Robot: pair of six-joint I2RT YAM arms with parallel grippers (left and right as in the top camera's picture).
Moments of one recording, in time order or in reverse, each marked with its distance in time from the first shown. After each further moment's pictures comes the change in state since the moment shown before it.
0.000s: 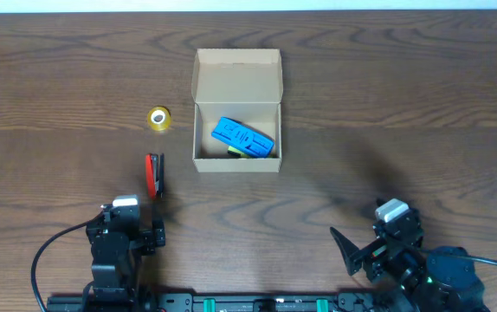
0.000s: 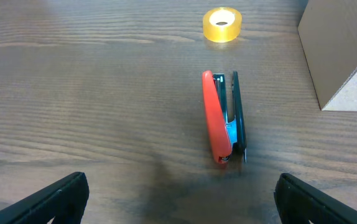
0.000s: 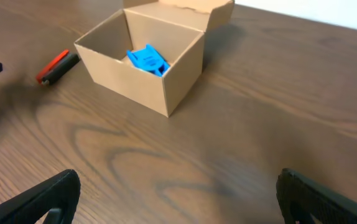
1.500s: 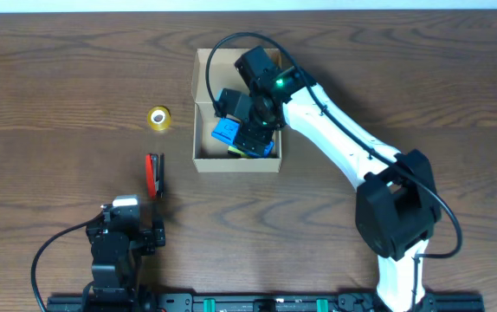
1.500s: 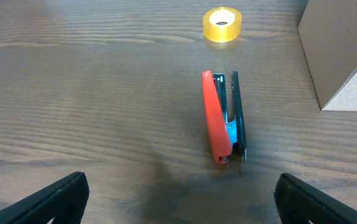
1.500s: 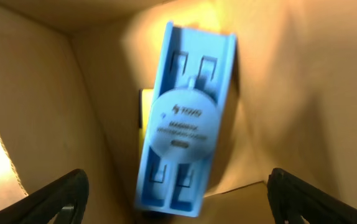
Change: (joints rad) left arm 0.000 0.000 0.000 0.000 0.000 0.000; right arm 0.141 1.907 1.199 -0.090 -0.090 -0.636
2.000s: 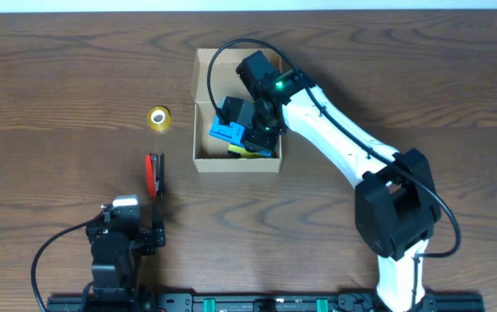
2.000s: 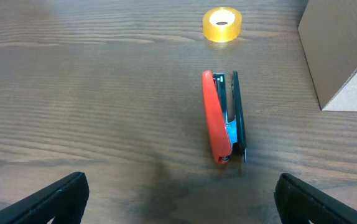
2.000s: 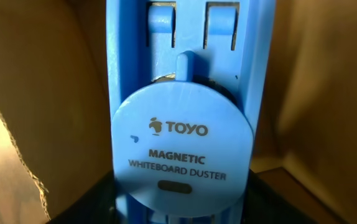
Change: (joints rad) left arm 0.000 0.000 0.000 0.000 0.000 0.000; right arm 0.000 0.003 -0.040 -0.042 0.014 -0.031
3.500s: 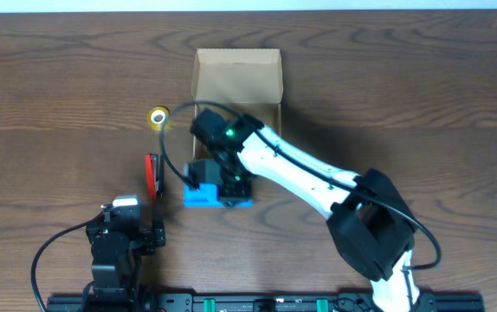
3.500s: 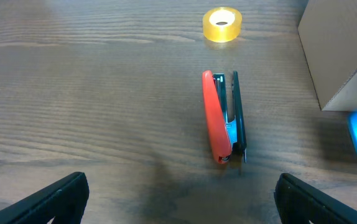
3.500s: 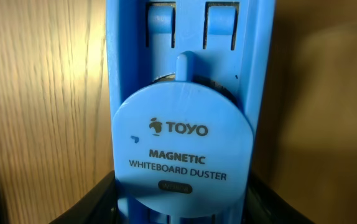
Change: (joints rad) left arm 0.000 0.000 0.000 0.000 0.000 0.000; right arm 0.262 0.000 -0.017 -0.138 -0.059 -0.076
